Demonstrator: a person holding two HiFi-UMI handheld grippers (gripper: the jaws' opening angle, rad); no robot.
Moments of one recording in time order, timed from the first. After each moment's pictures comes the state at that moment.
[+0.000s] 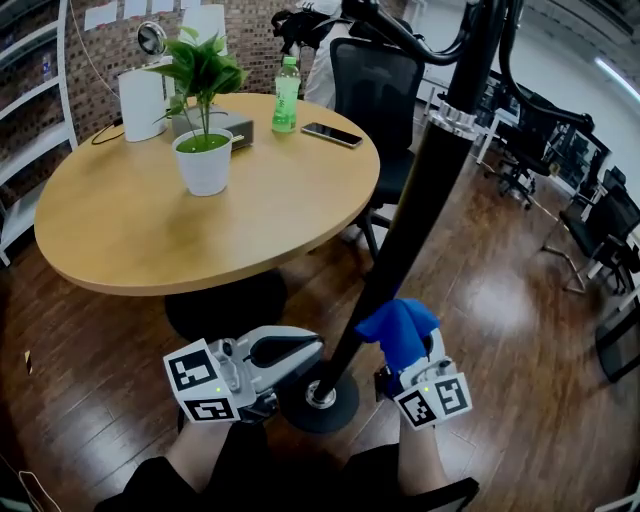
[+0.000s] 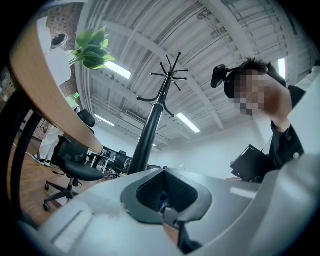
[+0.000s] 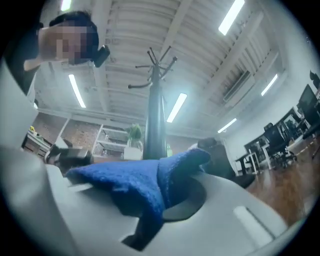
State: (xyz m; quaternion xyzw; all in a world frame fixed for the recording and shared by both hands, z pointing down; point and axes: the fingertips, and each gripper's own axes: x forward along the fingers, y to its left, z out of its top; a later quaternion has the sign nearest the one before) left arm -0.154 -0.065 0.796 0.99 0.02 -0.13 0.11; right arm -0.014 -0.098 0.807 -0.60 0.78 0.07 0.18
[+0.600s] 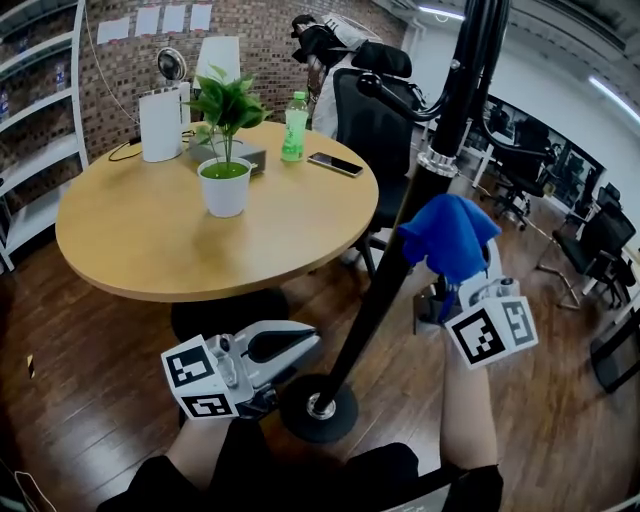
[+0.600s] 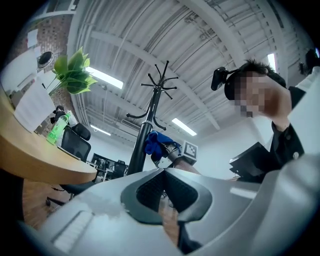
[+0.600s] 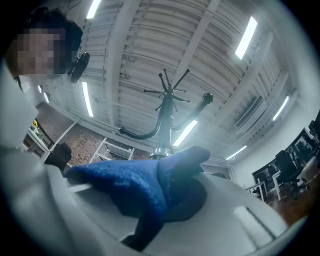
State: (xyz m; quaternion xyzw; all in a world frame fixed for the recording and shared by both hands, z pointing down) left arm -0.183 -0.049 0.736 0.98 0.01 -0.16 0.07; right arm -0.022 -0.093 0.567 -0.57 0.77 0.20 0.22
